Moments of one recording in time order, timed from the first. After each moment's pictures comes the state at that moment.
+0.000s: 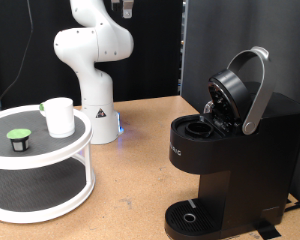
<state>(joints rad) 0.01 -0.78 0.00 -2.35 0.01 1.58 -0.76</state>
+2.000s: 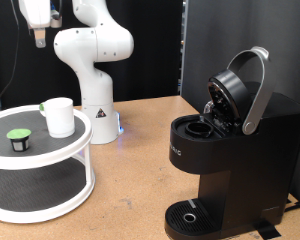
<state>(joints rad) -0.04 -0.72 -0.38 -2.41 -0.23 1.71 -1.19</state>
